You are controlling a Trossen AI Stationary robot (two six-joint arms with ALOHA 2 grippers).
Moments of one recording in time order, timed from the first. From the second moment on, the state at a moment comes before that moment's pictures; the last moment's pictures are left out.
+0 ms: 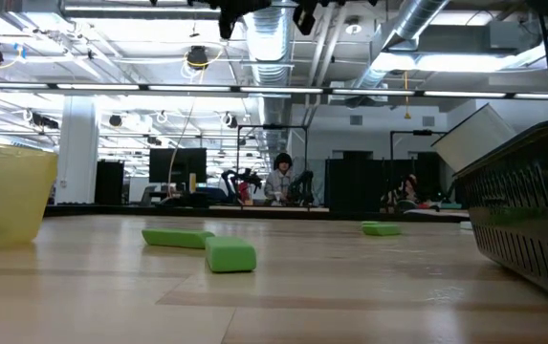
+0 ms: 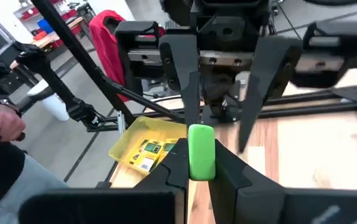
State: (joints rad) left arm 0.55 1.38 1.37 -0.16 0.51 -0.20; right arm -0.56 1.87 2.18 -0.84 -0.92 -0.05
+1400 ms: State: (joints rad) left arm 0.73 1.38 1.36 -0.50 0.42 0.11; right arm -0.08 0.89 0.98 -0.83 -0.21 0.98
